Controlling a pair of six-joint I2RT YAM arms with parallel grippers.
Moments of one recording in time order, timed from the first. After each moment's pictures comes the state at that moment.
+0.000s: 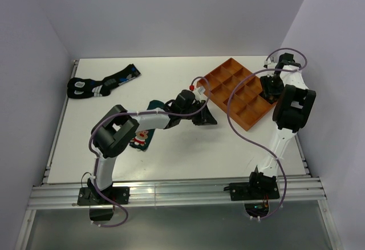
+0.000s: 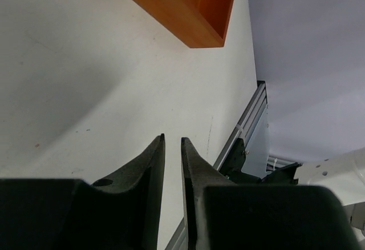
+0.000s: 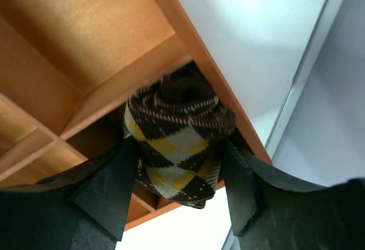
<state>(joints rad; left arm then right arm) -0.85 2.02 1.26 0.28 0.42 -0.94 -0.34 2.21 1.84 -0.89 -0.05 -0.47</state>
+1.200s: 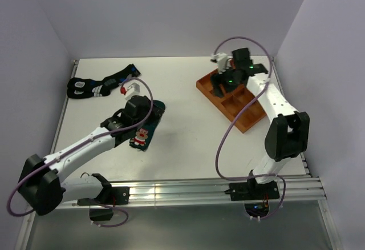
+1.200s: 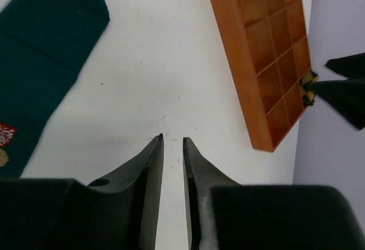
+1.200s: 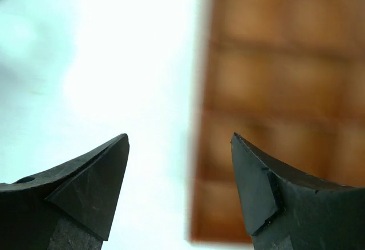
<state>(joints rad) -0.70 1.24 0.82 -0.14 -0.21 -1.04 0.09 1.67 1.49 -0.80 -0.30 -0.43</state>
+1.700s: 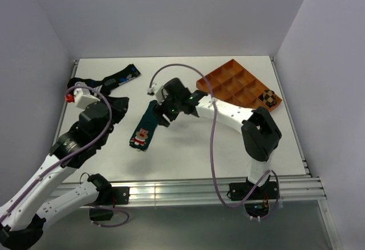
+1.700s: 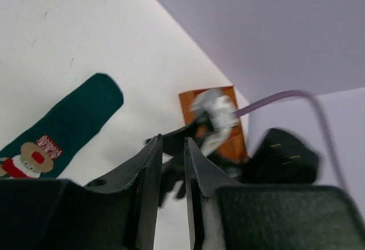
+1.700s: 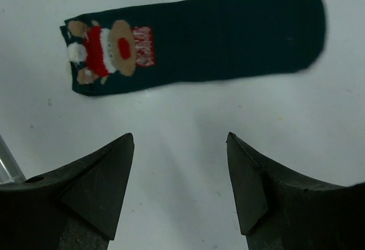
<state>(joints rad) -0.70 0.78 0.96 -0.53 -0.59 -1.15 0.76 1.80 1.42 -0.43 -0.28 -0.14</state>
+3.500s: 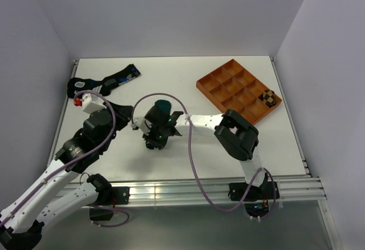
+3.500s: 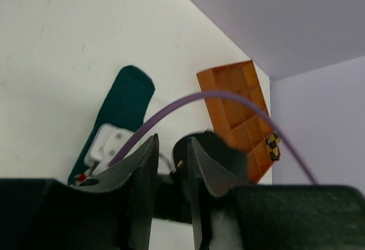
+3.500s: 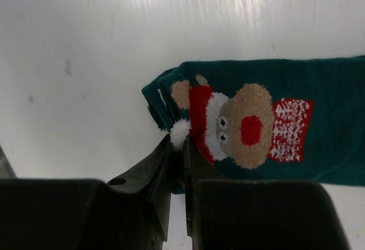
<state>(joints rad) -0.70 0.69 0.86 -0.50 -0.56 -1.03 1.03 2.02 1.38 -0.37 -0.23 -0.21</state>
